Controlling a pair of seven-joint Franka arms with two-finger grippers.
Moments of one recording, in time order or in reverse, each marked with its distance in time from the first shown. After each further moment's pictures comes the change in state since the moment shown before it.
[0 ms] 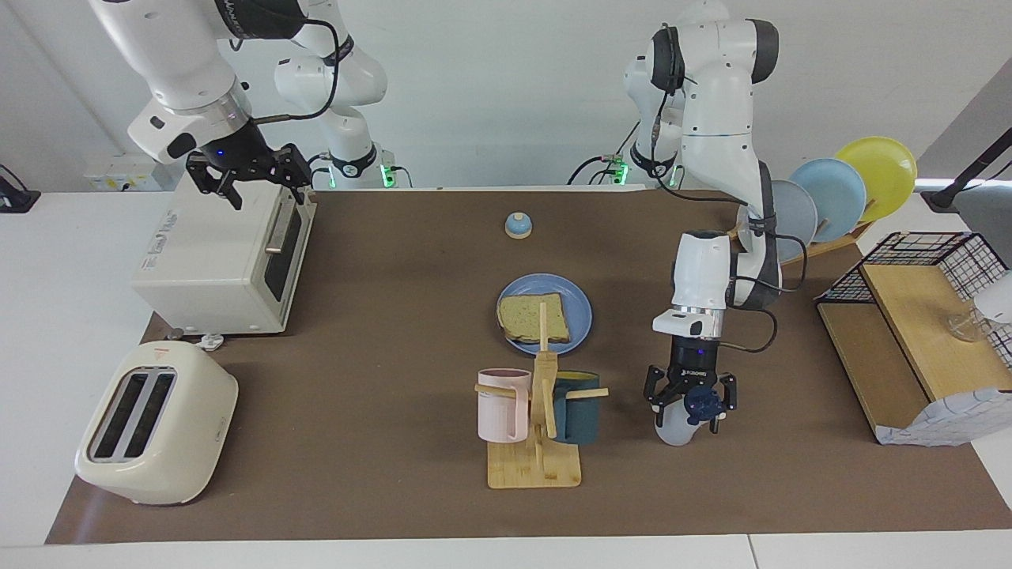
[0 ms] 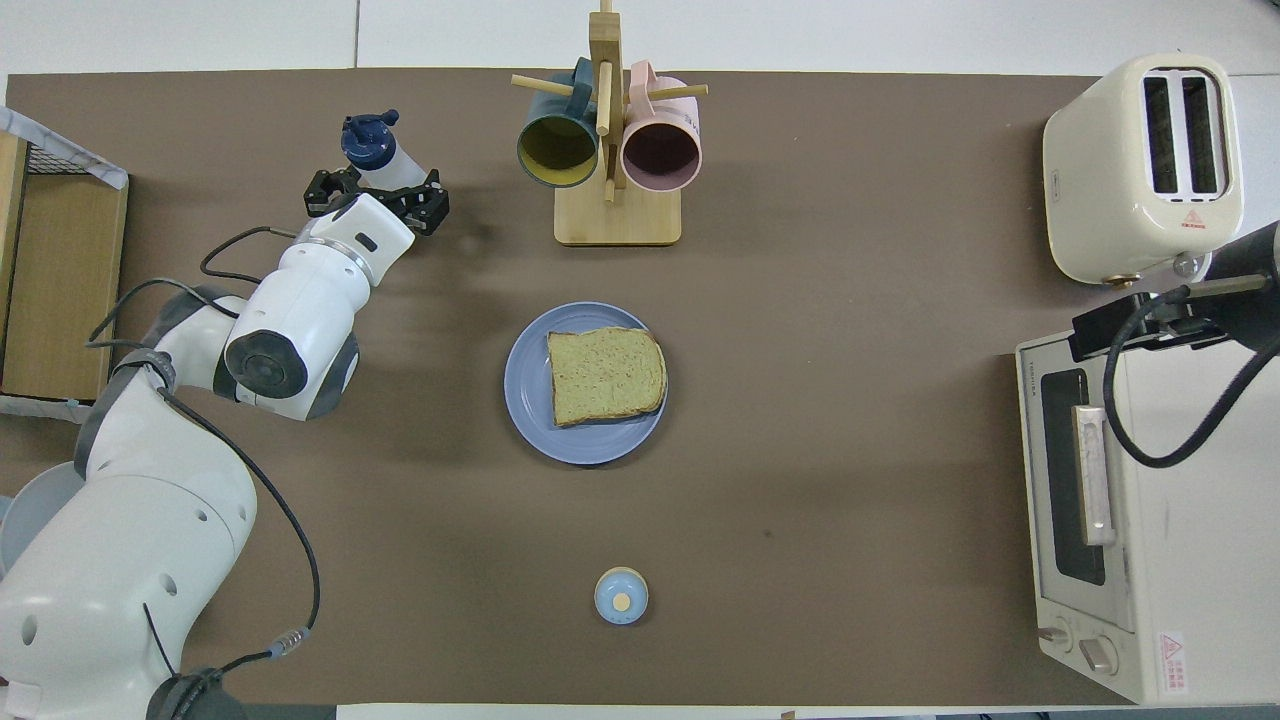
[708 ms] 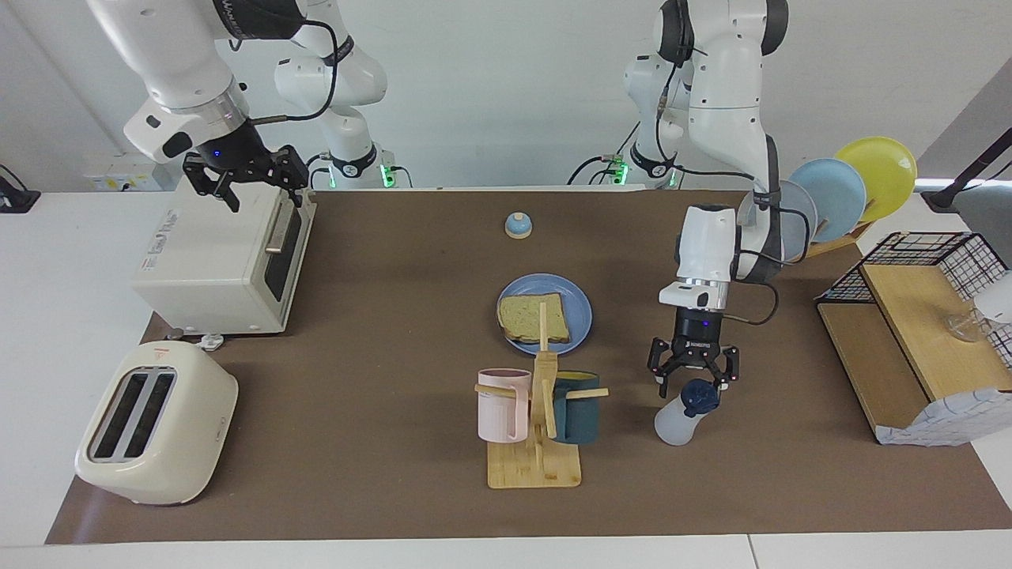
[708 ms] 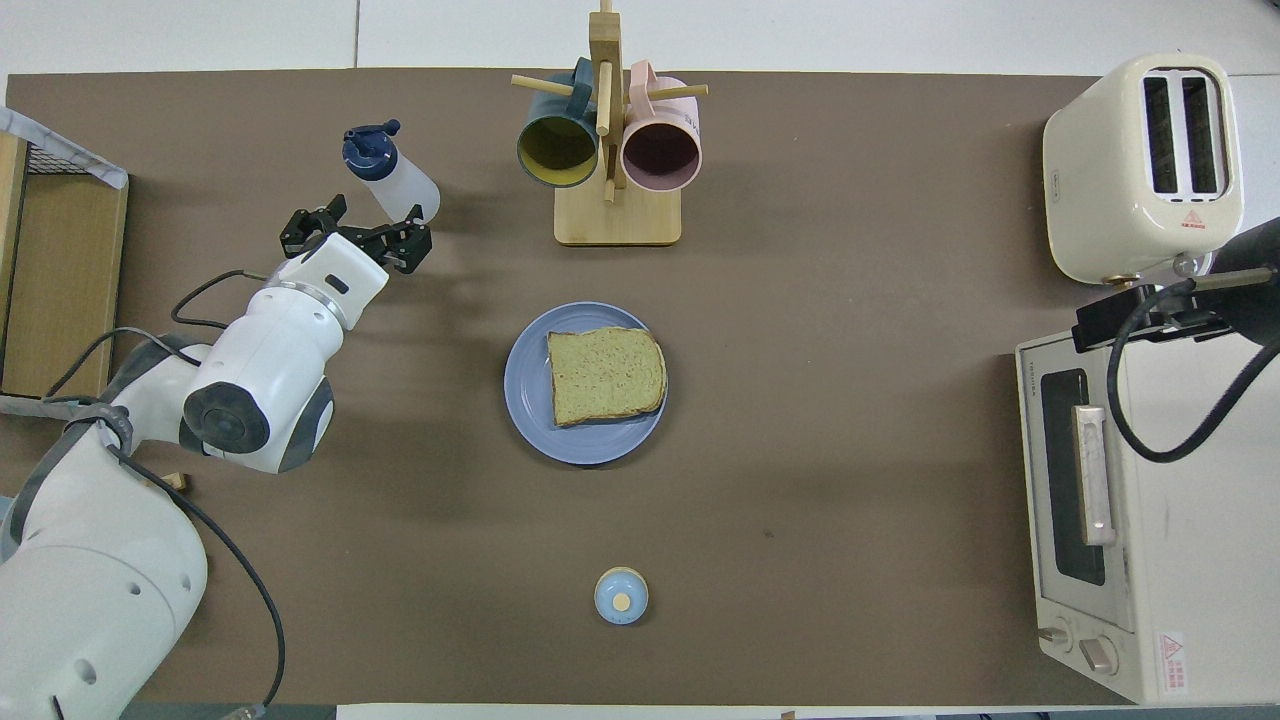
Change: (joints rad) left arm -0.006 -0.256 -0.009 -0.291 0.005 0.013 0.000; right arm -0.004 0.000 -0.005 -0.001 0.000 0.010 0.000
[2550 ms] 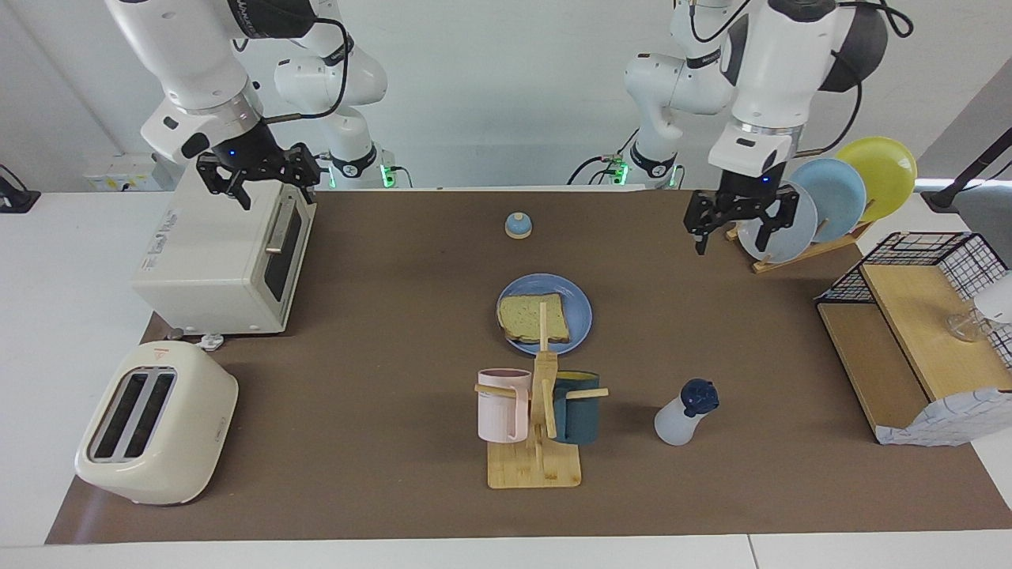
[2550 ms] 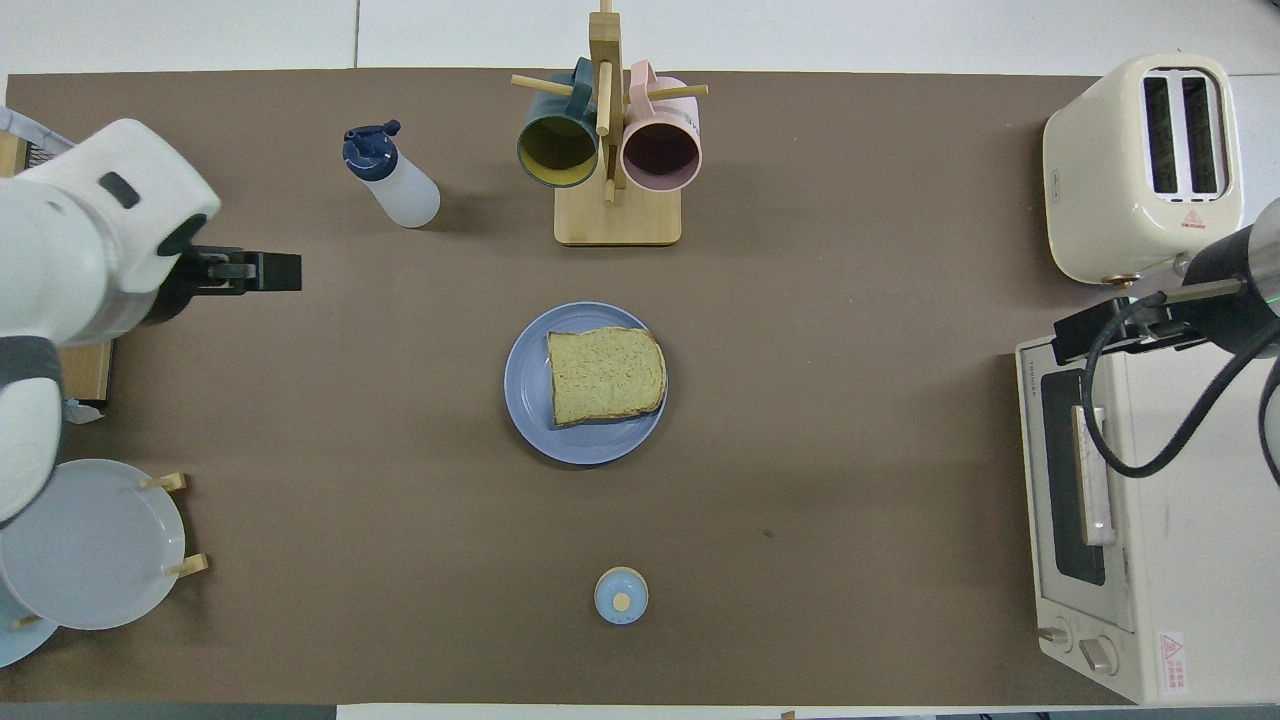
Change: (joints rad) left arm -0.010 -0.462 -0.006 0.447 -0.169 -1.616 0.253; right arm 0.024 -0.002 0.008 -0.001 0.000 -0.024 0.000
